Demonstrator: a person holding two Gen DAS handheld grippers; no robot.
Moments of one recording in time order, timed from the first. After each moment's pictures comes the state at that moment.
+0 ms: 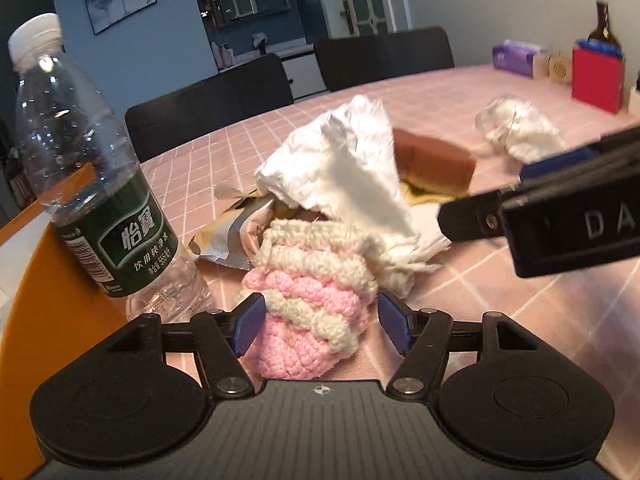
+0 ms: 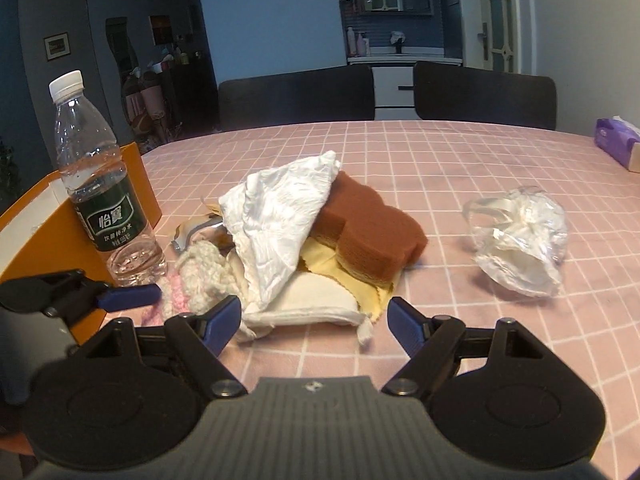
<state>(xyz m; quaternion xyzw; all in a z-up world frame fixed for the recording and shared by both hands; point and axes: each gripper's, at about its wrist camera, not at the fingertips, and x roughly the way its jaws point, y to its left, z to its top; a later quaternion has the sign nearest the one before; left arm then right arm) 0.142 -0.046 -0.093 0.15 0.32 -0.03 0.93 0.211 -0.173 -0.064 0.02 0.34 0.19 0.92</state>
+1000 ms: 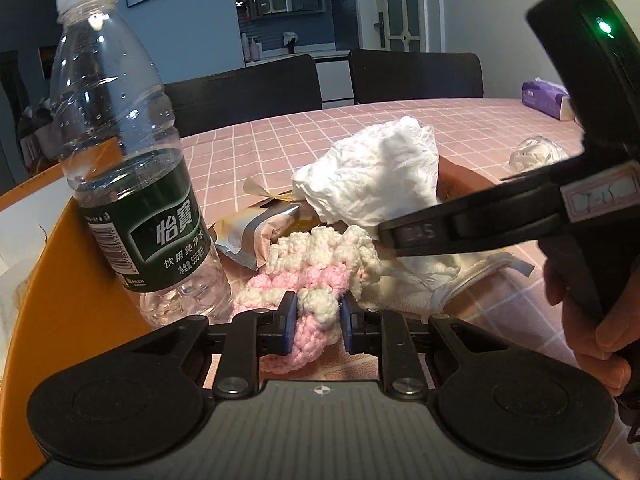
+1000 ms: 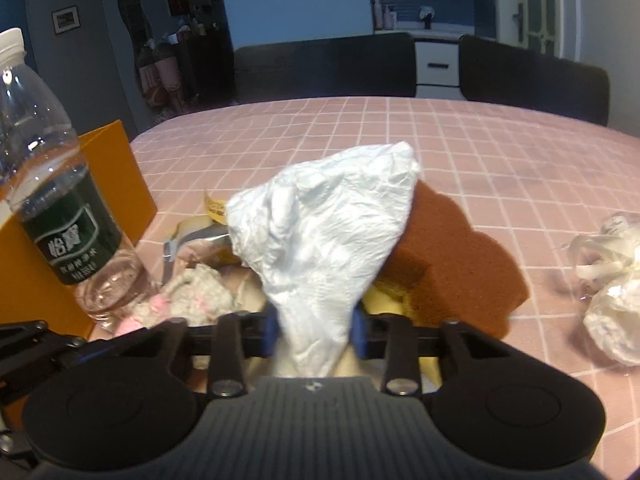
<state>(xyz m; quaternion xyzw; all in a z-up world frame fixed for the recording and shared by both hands) 0.142 -0.015 -0.078 0.07 0.32 -0.02 0.95 0.286 -0.118 -0.085 0.00 0.37 0.20 0.91</state>
